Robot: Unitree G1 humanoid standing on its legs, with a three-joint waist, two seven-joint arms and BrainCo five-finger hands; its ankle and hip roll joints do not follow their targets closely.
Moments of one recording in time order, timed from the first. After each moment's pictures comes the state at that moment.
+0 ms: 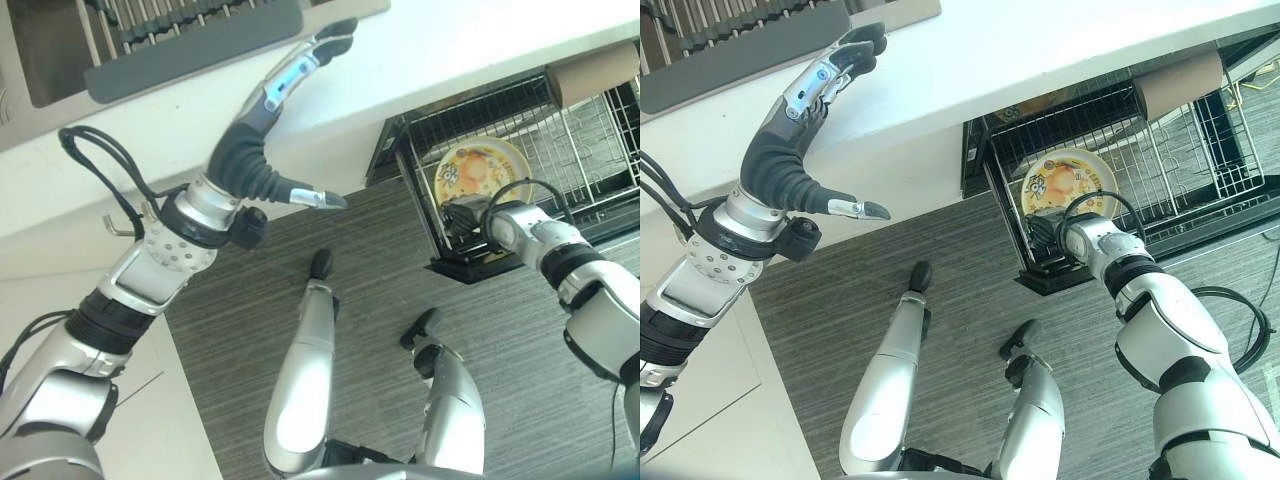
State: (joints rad) left arm -0.64 0.90 -0.39 -0.14 -0.17 -0.63 0.17; right arm -1.08 -0.63 0.92 1.09 -0.53 -0.24 0.09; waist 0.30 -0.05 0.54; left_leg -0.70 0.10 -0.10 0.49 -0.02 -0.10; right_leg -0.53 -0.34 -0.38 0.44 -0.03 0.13
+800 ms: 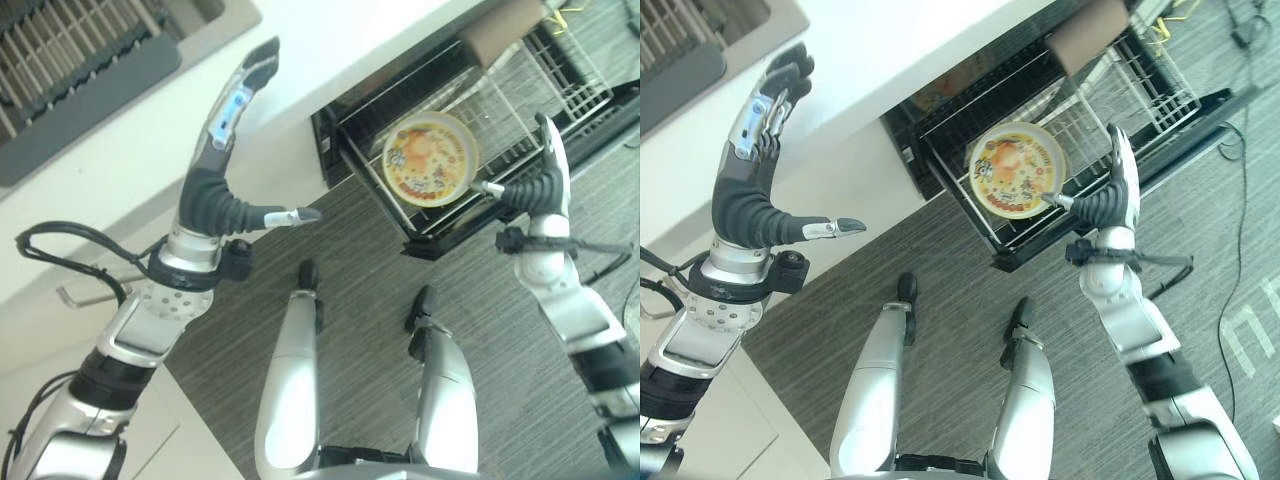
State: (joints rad) left arm -0.27 0.78 -0.15 -0.28 0.02 -0.52 0.34; right arm -0.29 -0.67 0.17 -0.10 -0.08 0.13 -0.57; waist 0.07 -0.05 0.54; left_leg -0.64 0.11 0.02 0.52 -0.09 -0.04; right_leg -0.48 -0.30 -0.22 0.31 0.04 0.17
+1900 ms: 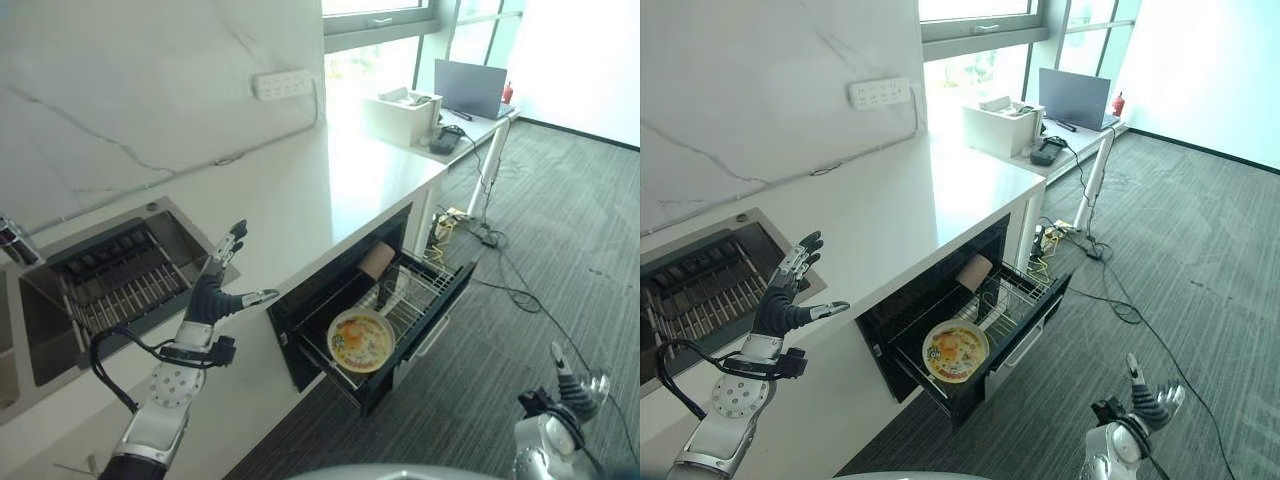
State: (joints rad) left arm 0.15 0.54 -0.07 0.01 -0.10 -0.52 0.11; right arm 0.13 -0.16 -0.17 0.59 0.70 -0.48 -0.53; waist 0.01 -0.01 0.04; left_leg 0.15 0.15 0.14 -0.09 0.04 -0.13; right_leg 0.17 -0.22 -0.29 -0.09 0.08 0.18
